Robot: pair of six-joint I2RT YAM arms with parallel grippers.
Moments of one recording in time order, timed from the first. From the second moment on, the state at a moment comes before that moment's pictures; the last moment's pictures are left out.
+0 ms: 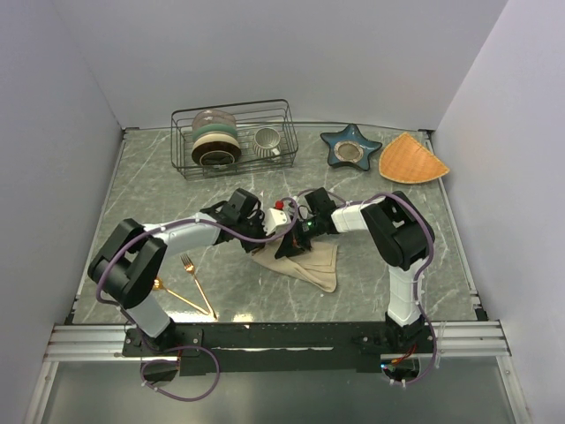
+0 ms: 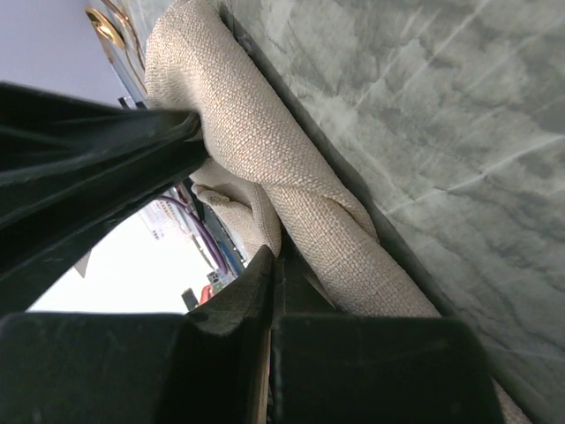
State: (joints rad) left arm -0.64 1.64 0.91 -0.21 0.34 0.51; right arm 0.51 1.99 0.99 -0.04 -0.90 0.67
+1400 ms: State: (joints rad) left arm -0.64 1.59 0.90 -0.19 0.33 0.53; right arm 0.51 1.99 1.04 -0.16 -0.85 0.63
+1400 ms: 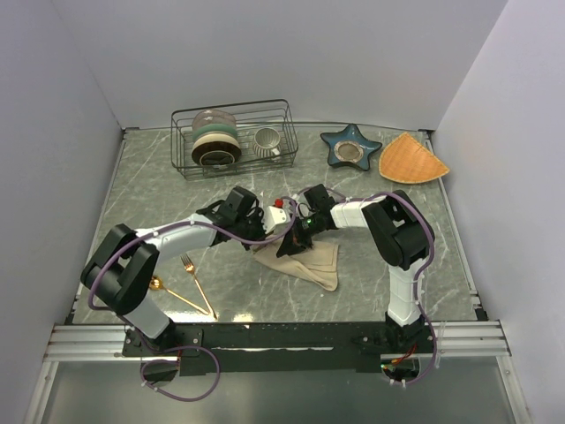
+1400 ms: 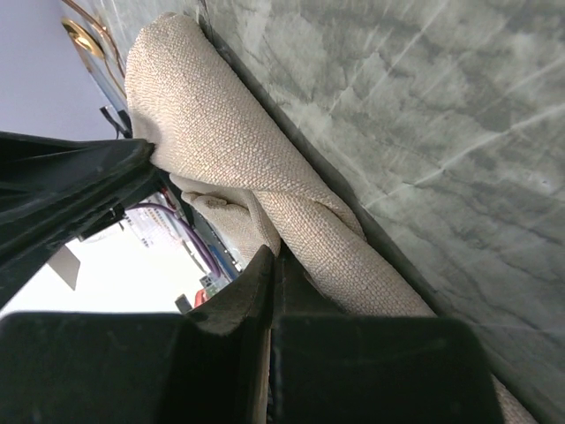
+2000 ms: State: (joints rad) left arm -0.64 1.59 0.90 -0.20 0.35 0.54; right arm 0.51 2.00 1.14 -0.24 -0.83 0.61
